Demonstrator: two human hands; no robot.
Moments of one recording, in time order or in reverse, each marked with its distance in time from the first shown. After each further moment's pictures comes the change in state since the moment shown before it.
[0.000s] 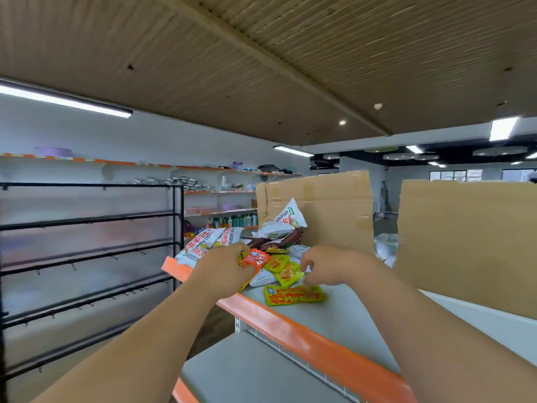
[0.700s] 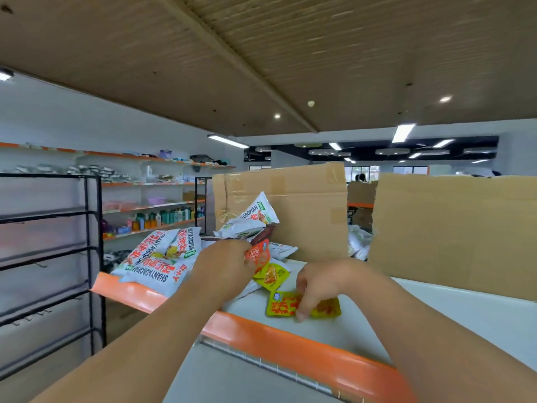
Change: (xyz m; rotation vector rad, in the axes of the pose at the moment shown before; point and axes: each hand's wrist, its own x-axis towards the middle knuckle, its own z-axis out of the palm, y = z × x) left_hand 0.074 -0.006 0.039 -0.022 0.117 0.382; right_hand 0.020 -0.012 0.016 0.055 -0.269 0.263
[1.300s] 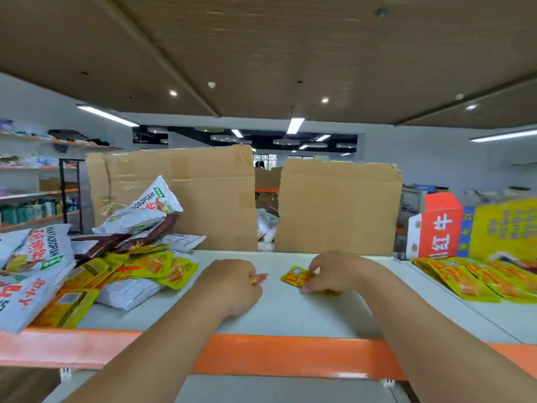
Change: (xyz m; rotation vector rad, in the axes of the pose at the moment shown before) left_hand 0.010 0.122 0.084 -0.131 -0.433 0.254; right_hand -0.095 0.125 0.044 0.242 0.226 0.552
